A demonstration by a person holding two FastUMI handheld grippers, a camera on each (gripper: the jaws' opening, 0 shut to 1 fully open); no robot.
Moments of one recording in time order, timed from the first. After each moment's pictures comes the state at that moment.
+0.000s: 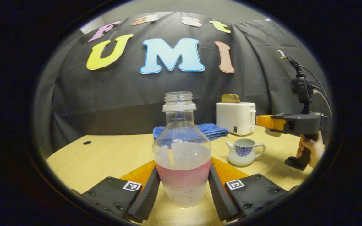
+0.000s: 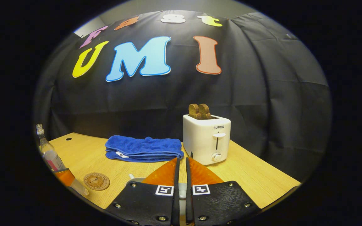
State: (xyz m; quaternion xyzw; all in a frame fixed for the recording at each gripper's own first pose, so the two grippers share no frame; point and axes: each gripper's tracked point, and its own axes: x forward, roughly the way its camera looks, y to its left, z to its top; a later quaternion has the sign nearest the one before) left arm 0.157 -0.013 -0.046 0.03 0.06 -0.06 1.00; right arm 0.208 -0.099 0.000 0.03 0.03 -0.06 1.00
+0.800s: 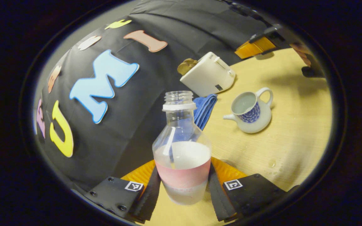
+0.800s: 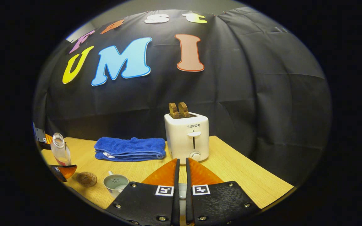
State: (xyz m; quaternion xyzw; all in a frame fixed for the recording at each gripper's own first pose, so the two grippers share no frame) left arm 0.228 -0.045 -0.034 0.48 0.10 -0.12 0.86; right arm 0.200 -0.154 -0.005 0.05 0.04 -0.09 0.99
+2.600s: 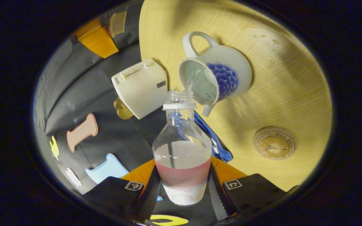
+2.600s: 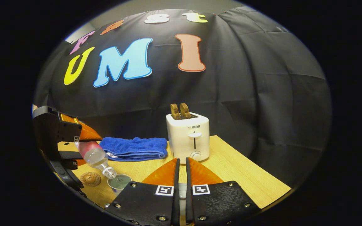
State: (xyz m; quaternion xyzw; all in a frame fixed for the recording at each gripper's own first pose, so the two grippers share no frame) left arm 0.284 -0.106 -0.011 0.88 0.06 -0.15 0.45; right arm 0.191 -0.152 0.006 0.06 0.05 -0.07 0.99
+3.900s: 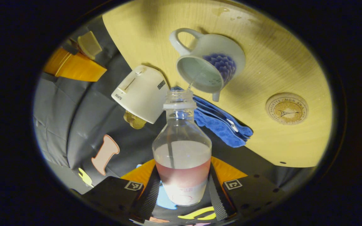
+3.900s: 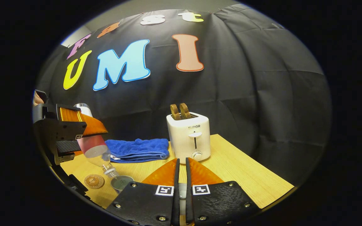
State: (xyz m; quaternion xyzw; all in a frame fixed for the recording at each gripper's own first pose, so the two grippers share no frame) left arm 0.276 -0.125 0.020 0.95 0.02 -0.08 0.31; right arm 0.189 -0.153 0.007 0.07 0.05 -0.07 0.99
